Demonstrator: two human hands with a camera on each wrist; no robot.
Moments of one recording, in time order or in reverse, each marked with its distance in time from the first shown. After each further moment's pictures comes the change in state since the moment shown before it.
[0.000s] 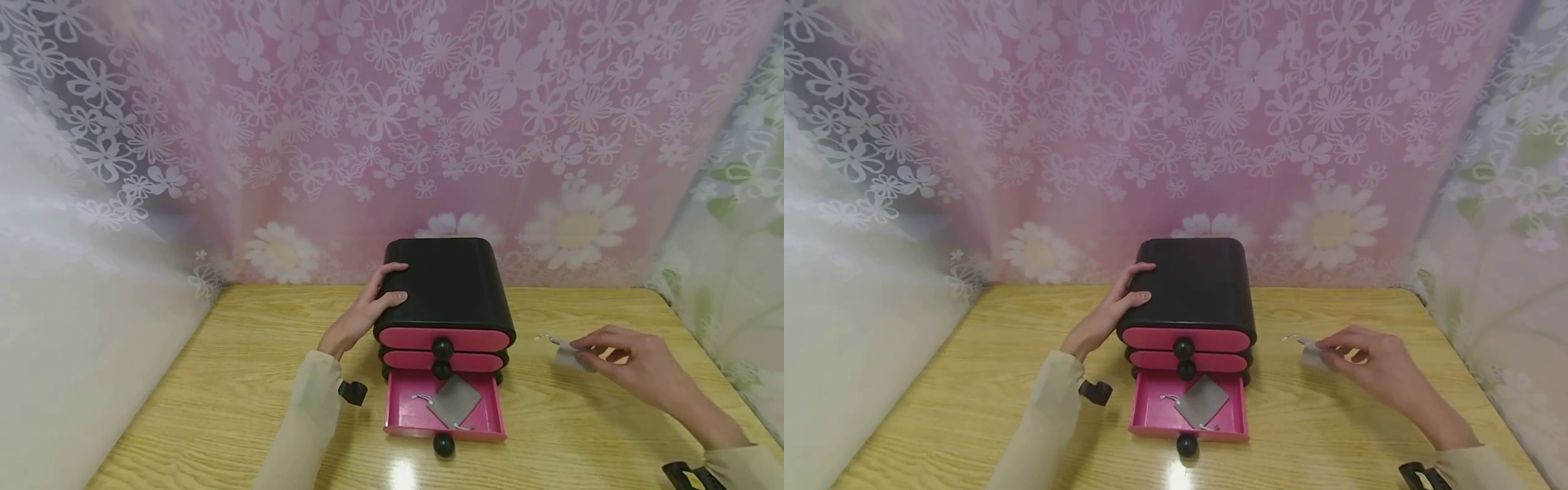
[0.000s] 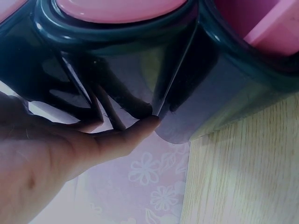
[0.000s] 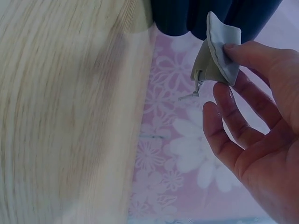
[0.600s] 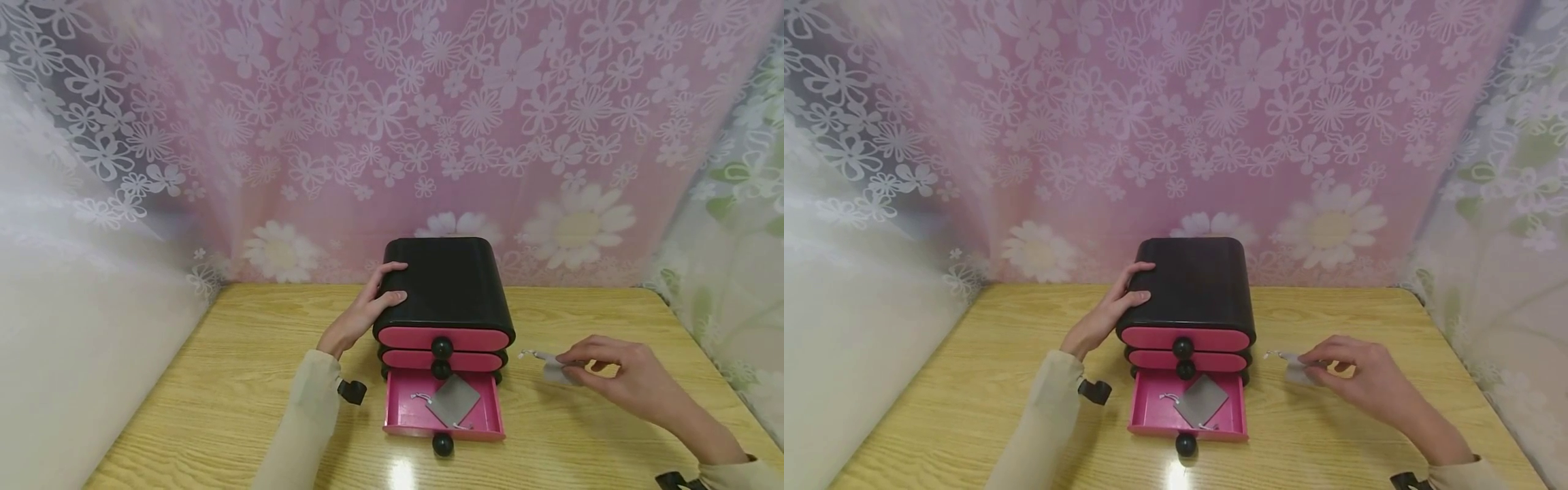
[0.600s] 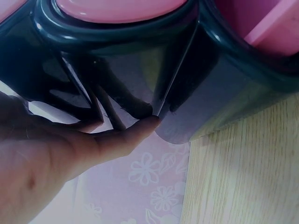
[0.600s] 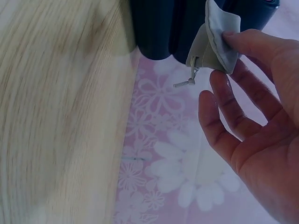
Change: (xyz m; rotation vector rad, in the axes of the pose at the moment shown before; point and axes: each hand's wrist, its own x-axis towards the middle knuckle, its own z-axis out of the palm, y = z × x) left_hand 0.000 0.000 0.000 0.009 -0.004 0.012; right_hand -0.001 -0.027 0.002 0.126 -0.026 -0.102
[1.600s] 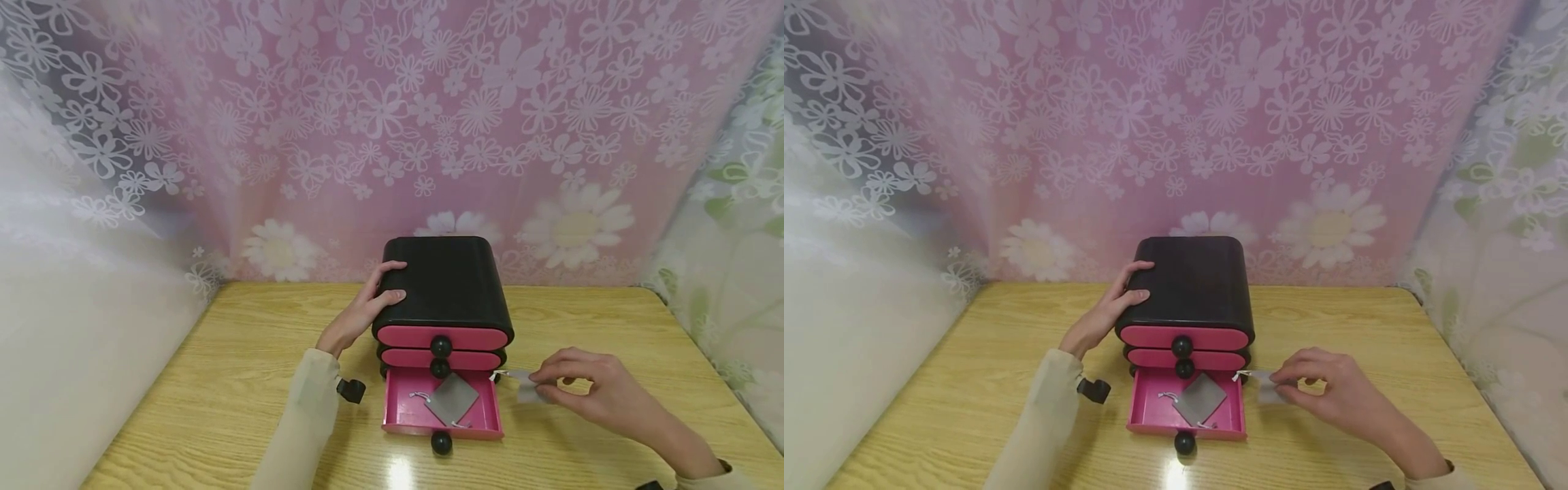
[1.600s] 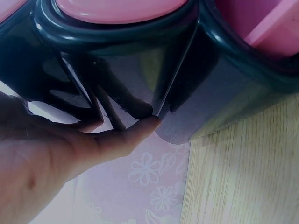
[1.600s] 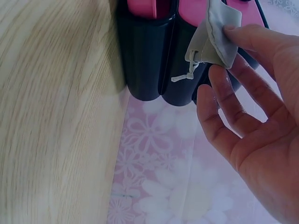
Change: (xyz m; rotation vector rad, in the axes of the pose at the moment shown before) left_hand -0.001 0.002 0.000 -0.005 0.001 -0.002; right_hand 0.010 -0.035 0.017 0.157 -0.046 -0.142
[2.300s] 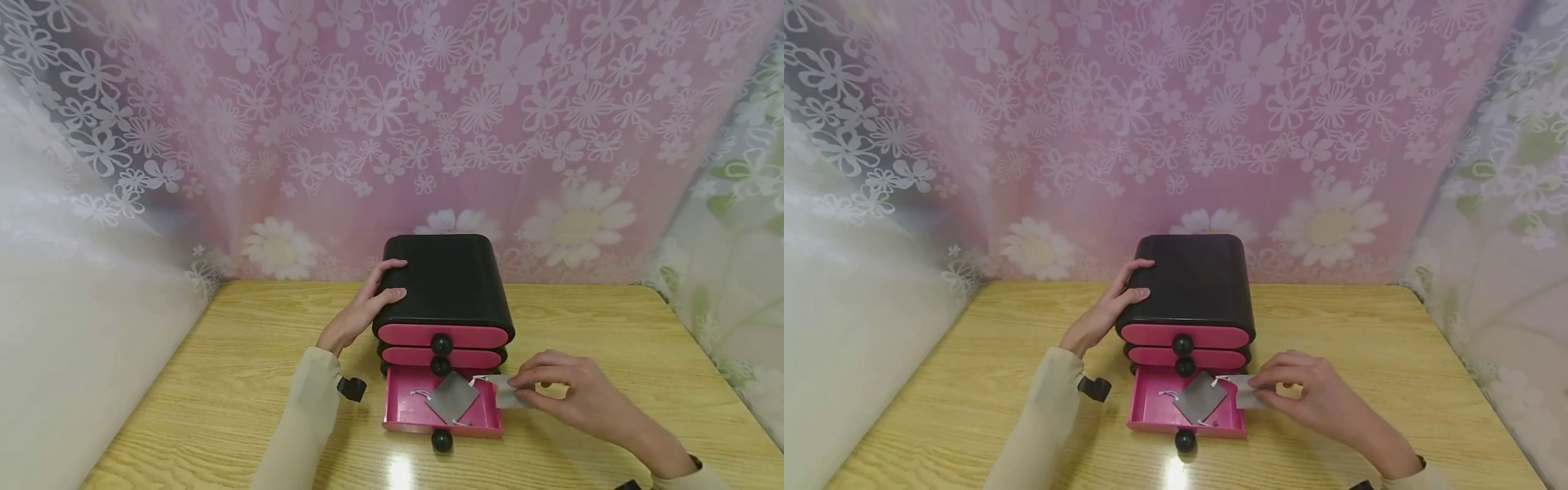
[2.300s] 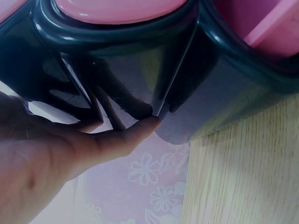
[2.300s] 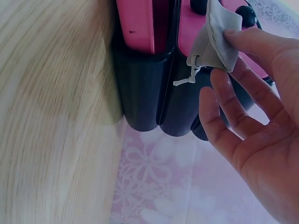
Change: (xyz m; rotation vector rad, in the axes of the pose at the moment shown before) left_hand -0.001 0.001 0.000 -0.005 0.003 -0.008; right_hand 0.011 -0.009 0.022 0.053 -0.016 -0.059
